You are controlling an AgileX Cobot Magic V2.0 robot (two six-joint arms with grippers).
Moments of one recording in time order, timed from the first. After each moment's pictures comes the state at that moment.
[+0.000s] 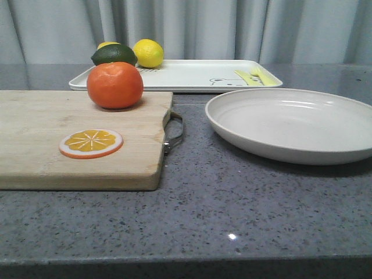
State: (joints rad) left arm -0.03 0.59 -0.43 -0.05 -0.03 -0.11; right arm 0.00 0.61 -0.50 -0.07 0.20 0.18
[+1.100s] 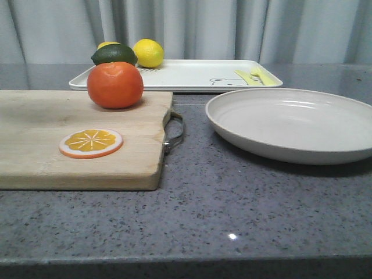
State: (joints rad) left arm -0.33 1.21 -1.04 -0.11 0.46 -0.11; right arm 0.00 0.61 -0.50 -0.07 0.20 0.18
